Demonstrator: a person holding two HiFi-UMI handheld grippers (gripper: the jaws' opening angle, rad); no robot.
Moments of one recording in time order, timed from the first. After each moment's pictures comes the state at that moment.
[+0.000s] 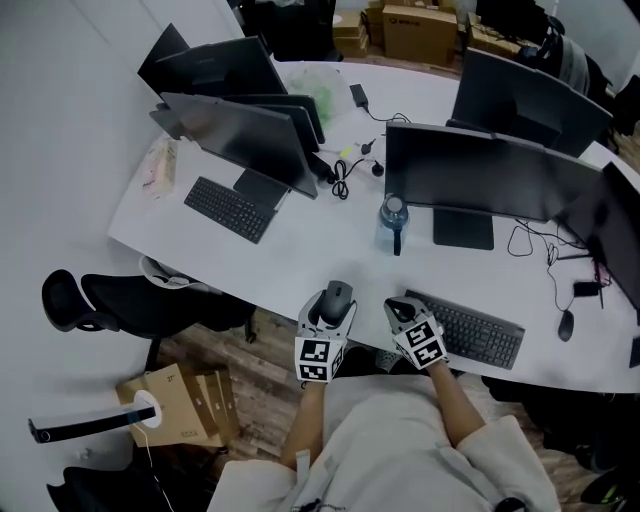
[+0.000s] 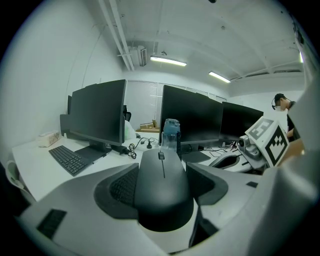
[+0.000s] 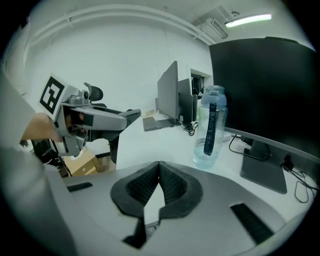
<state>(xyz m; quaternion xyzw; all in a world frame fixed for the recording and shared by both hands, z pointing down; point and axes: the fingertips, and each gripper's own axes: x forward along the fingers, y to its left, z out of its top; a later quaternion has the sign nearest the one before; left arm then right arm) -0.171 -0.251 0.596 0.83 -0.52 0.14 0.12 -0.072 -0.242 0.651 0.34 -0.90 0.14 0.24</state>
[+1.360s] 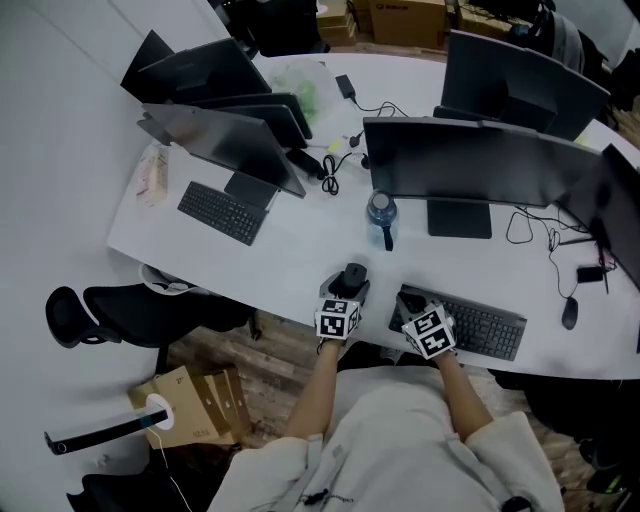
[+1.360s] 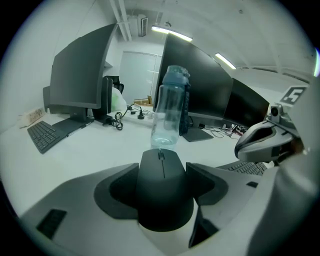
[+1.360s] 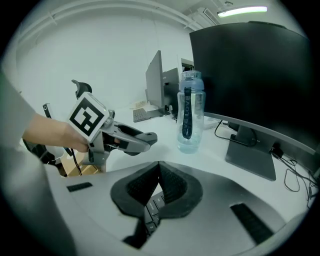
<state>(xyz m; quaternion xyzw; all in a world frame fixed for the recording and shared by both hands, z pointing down) -0.123 -0.317 0.714 0.82 -0.47 0.24 0.22 -0.022 -0.256 0.675 0.37 -0.87 0.18 0.28</state>
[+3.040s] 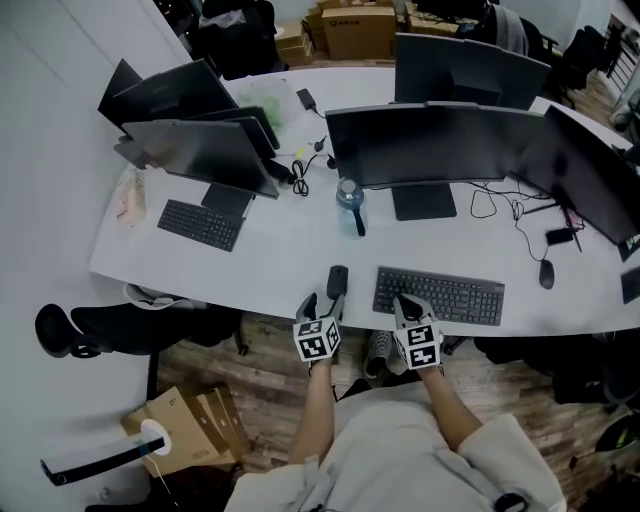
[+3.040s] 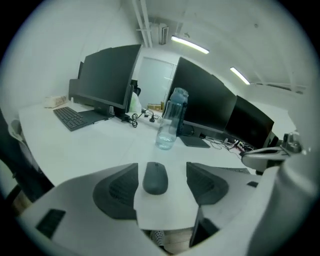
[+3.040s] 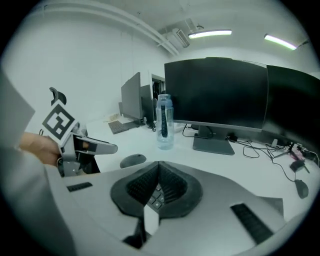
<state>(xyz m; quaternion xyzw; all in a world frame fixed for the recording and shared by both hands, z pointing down) -0.153 -0.227 0.684 0.79 -0.53 0.17 0.26 0.022 -0.176 0.647 0.55 -0.79 0.18 0.21</state>
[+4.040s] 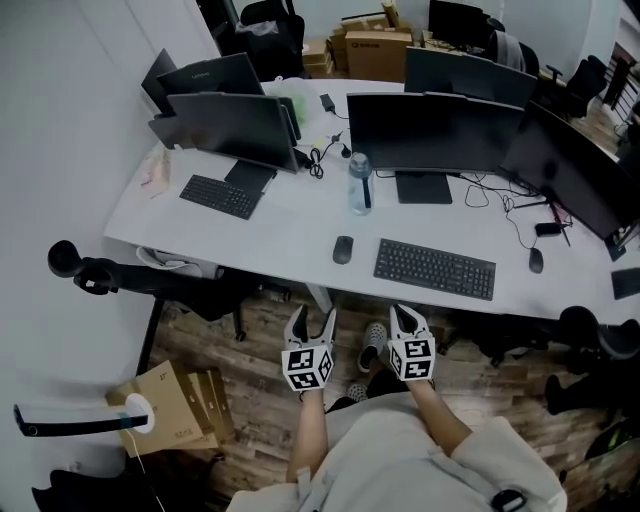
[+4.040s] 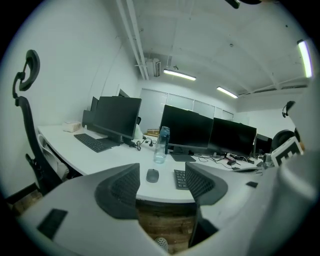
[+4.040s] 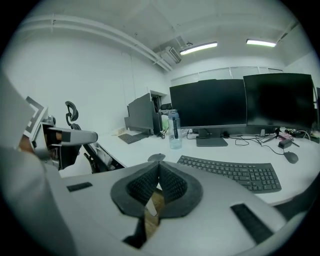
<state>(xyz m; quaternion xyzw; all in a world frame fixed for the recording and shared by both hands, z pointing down) -0.200 -0.037 0.581 0.81 -0.56 0.06 0.15 -0.018 -0.023 0.622 0.57 -0.79 0.17 0.12</state>
